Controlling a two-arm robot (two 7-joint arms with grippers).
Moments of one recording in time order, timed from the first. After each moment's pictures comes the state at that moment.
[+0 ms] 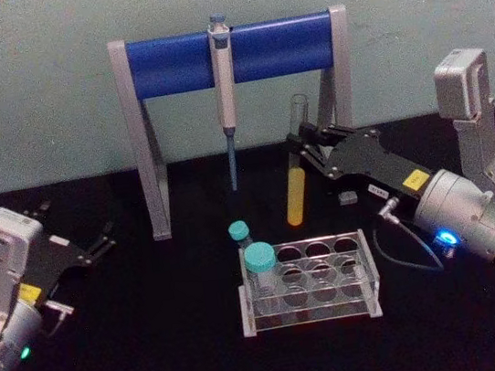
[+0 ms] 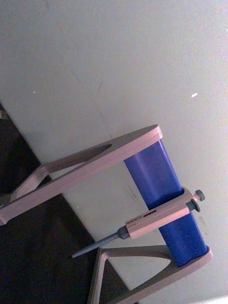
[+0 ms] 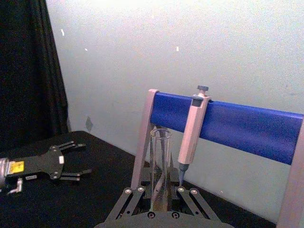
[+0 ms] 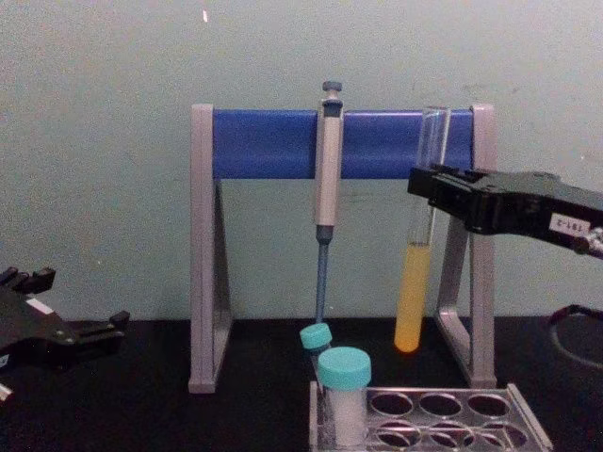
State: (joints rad) left arm -0.20 0.60 0.45 -1.41 -0.25 -0.12 0.03; right arm 0.24 0.42 -0.37 -1.61 0.49 0.03 0.41
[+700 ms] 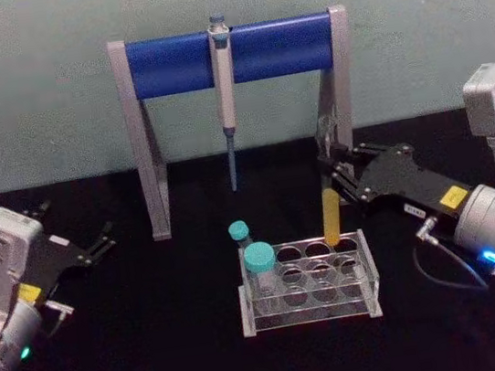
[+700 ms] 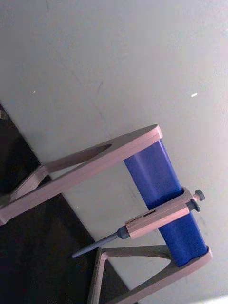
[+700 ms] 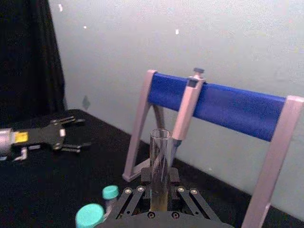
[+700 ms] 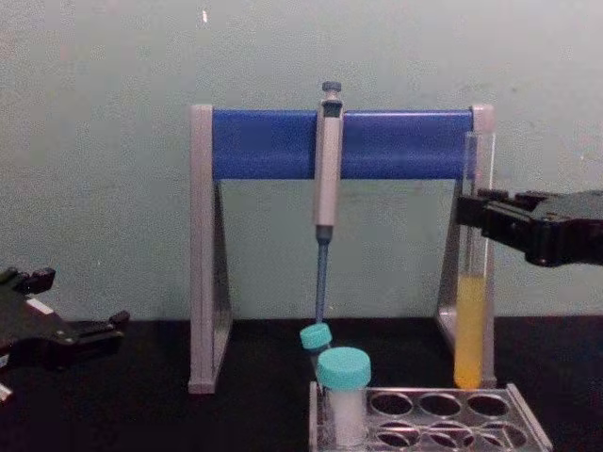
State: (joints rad) left arm -0.20 0.60 0.45 -1.41 -0.25 -0.12 0.03; right arm 0.14 0.51 -0.32 -1.73 0.47 0.09 0.40
